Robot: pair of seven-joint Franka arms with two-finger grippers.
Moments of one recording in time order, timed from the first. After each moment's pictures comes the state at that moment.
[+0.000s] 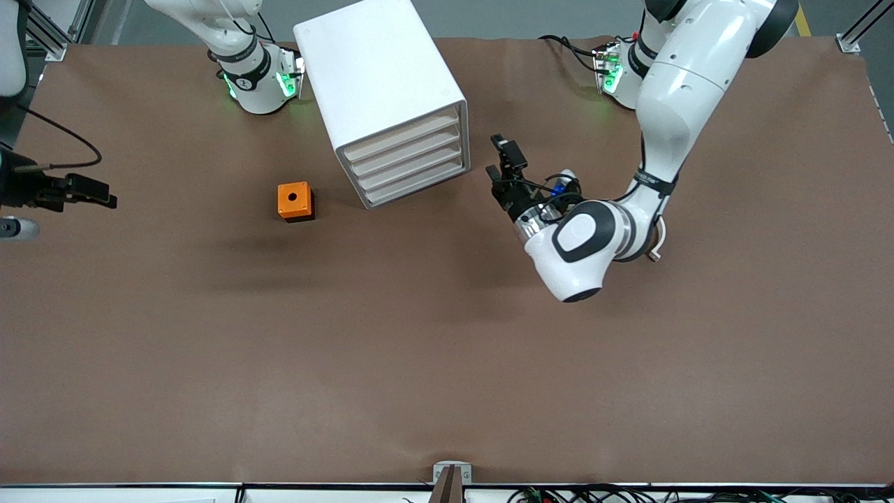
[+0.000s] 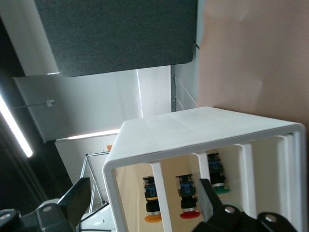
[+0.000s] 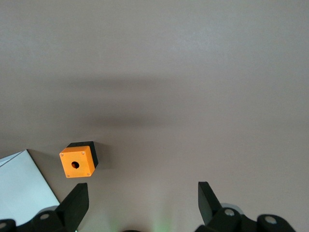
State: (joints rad) left arm -0.34 0.76 -0.19 -1.47 -0.92 1.20 -2.26; right arm -0.11 0.09 -0.05 -1.66 0.02 1.57 -0.19
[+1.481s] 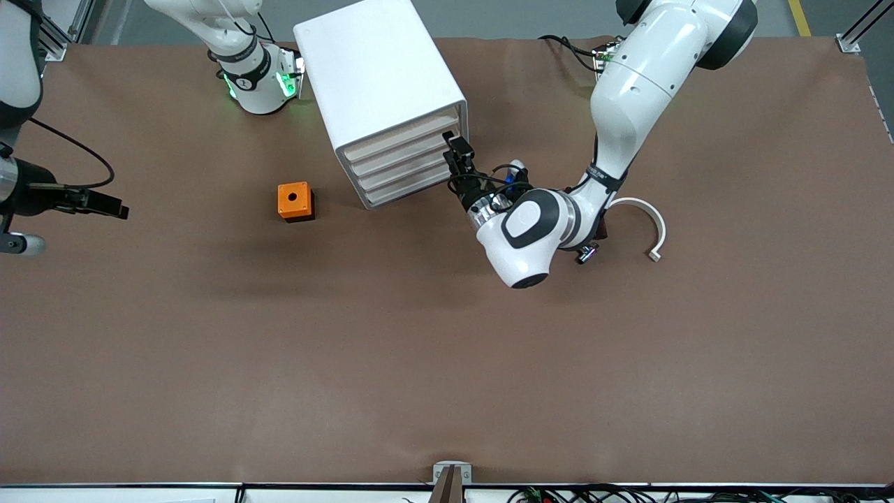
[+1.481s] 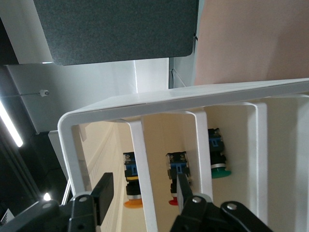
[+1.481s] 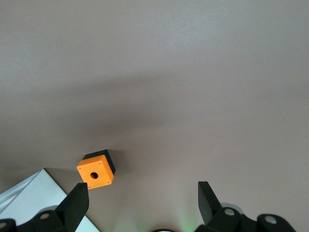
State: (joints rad) left arm -0.47 0.83 -0.19 -1.40 -1.00 1.32 -2.32; right arm -0.05 0.10 -0.04 -1.64 0.02 1.55 0.06
